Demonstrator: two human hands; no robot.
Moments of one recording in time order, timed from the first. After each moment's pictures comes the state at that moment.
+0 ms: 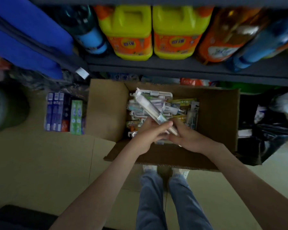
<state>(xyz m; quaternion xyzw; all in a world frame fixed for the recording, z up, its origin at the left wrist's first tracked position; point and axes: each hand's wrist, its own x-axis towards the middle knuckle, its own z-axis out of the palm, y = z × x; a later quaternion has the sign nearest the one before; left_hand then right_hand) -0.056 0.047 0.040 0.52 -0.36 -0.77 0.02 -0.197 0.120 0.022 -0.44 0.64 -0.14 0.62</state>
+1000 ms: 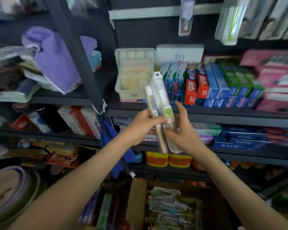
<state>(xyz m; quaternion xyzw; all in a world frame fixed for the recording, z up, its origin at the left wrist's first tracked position) -0.012 -0.099 0.513 0.36 -0.64 -0.64 0.22 -0.134 -0.013 0.479 -0.53 0.64 -0.49 0.26</state>
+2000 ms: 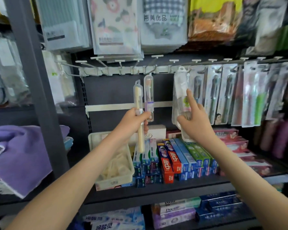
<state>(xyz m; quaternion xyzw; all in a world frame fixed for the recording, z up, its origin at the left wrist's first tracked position) -0.079 -0.190 0.708 0.20 -0.75 -0.54 0.34 -0.213 -0.047 0.700 -0.46 0.73 -0.50 -0.10</state>
